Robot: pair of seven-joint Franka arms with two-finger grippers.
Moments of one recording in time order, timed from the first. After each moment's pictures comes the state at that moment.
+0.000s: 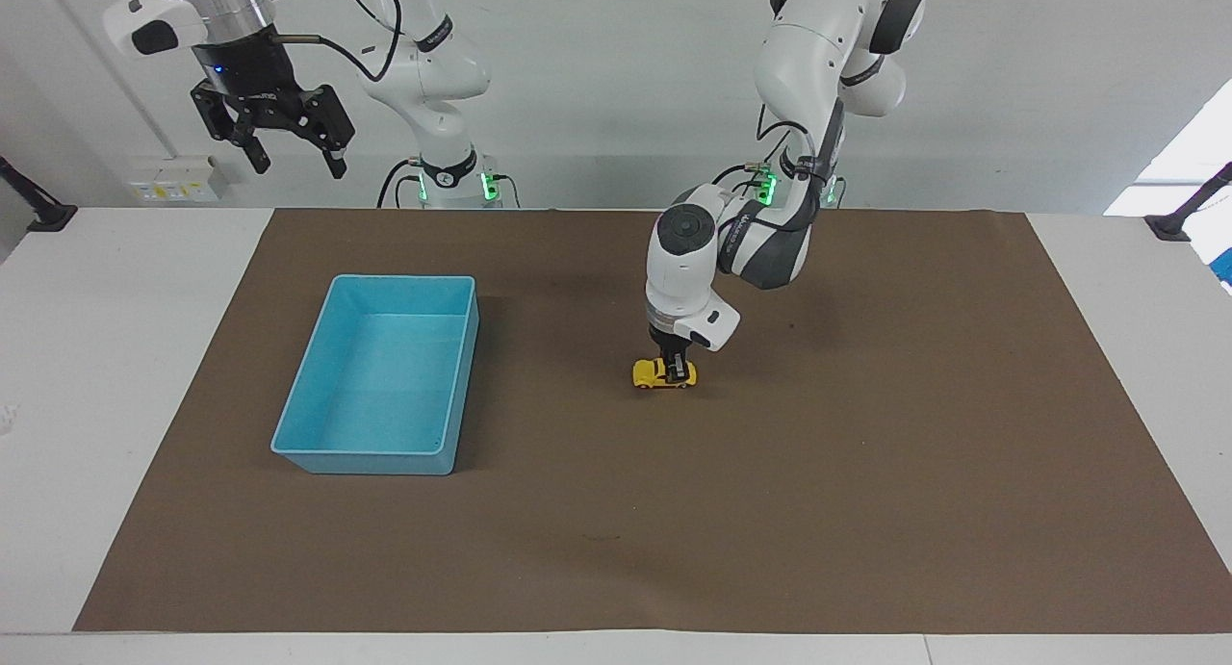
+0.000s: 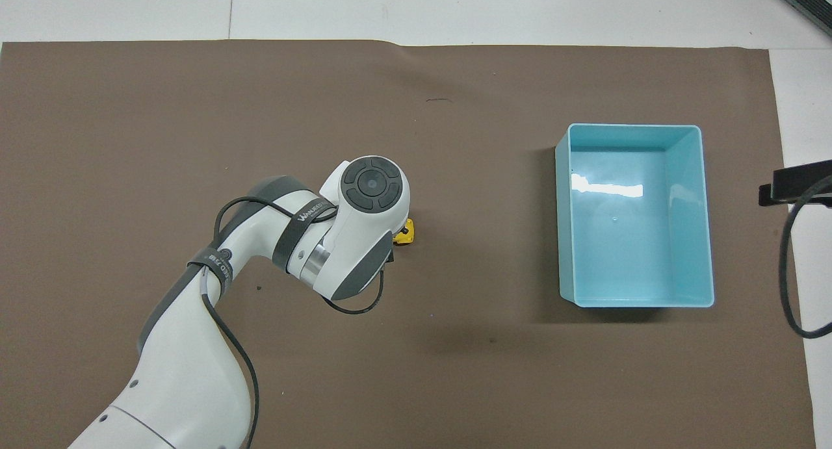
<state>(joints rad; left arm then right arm) -0.55 0.46 -0.10 -1.73 0.06 2.16 -2.32 0.07 -0.05 -0.08 -1.43 0.01 1.44 0.14</state>
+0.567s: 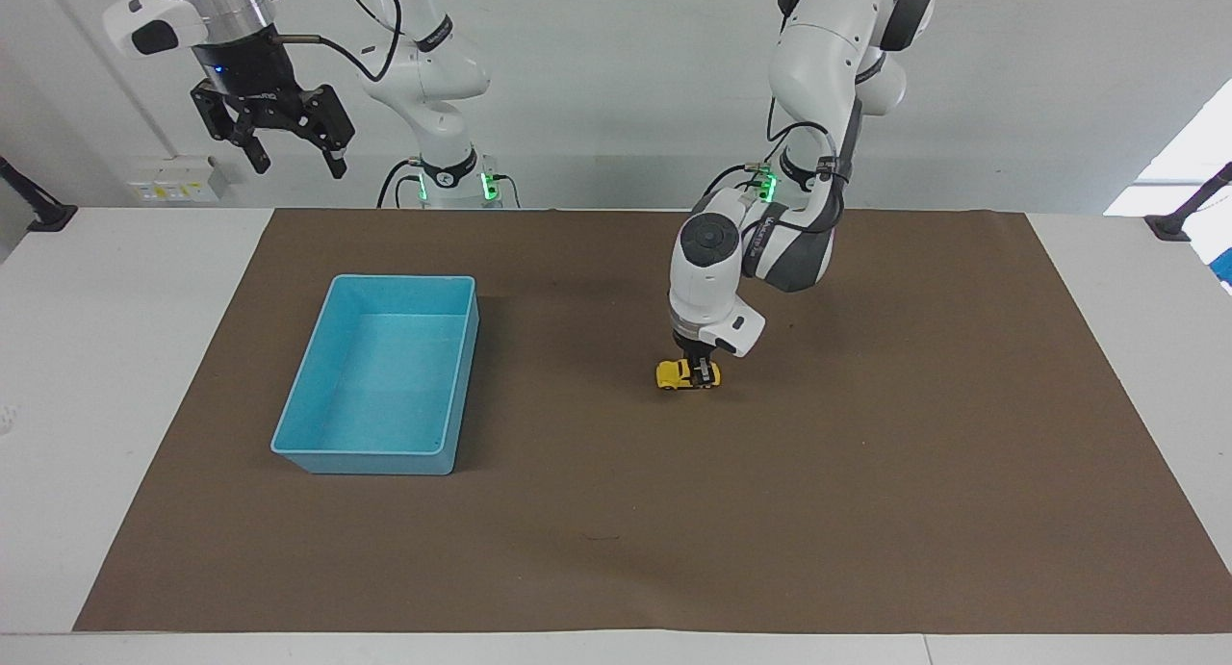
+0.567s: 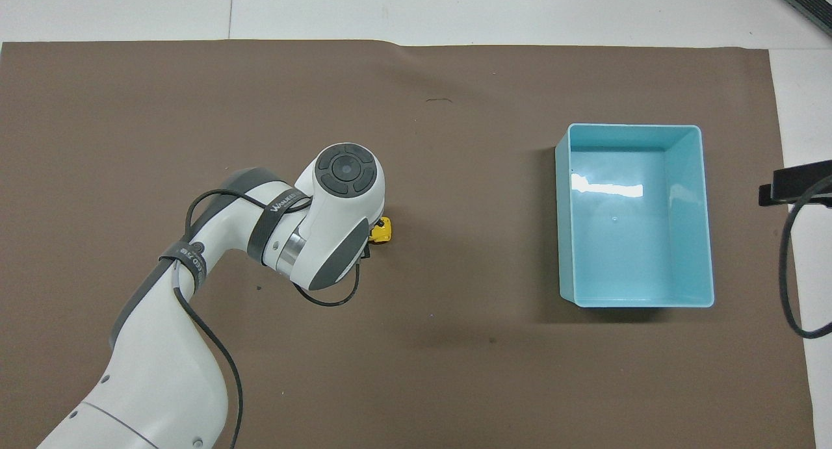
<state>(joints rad) -0.50 0.44 -0.10 -1.75 0.07 2.10 -2.28 0.07 -0.05 -0.08 -1.43 0.01 1.44 0.14</state>
